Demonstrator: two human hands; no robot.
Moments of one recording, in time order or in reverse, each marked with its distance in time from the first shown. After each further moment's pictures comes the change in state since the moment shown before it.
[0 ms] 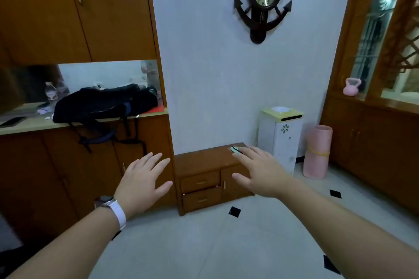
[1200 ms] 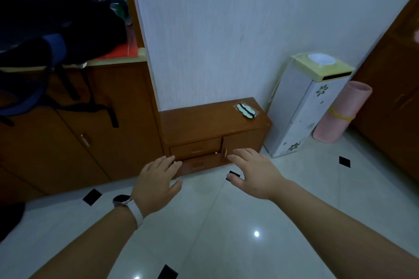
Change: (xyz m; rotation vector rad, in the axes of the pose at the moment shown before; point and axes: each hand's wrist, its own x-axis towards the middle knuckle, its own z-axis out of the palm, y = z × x) left_hand 0.289 -0.094 0.335 -0.220 -0.328 0.002; right_hand 0.326 0.125 0.272 0.076 -0.280 -0.031
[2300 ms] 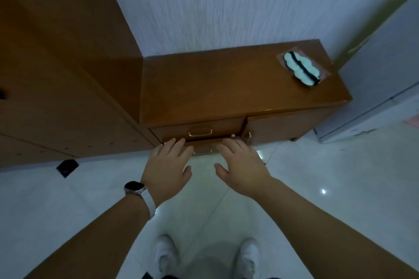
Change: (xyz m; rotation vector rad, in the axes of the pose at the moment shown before) left_hand 0.316 -0.073 0.356 0.096 -0.123 -0.056; right_hand 0.307 0.197 0.371 0.212 -0.115 -0.073
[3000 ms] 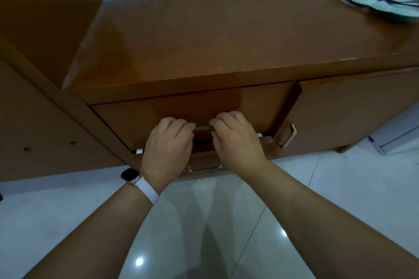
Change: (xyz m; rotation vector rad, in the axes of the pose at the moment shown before) left_hand 0.141 -0.071 0.290 -0.070 0.709 0.092; right_hand 0.167 0.108 0.277 -0.050 0.639 -0.193
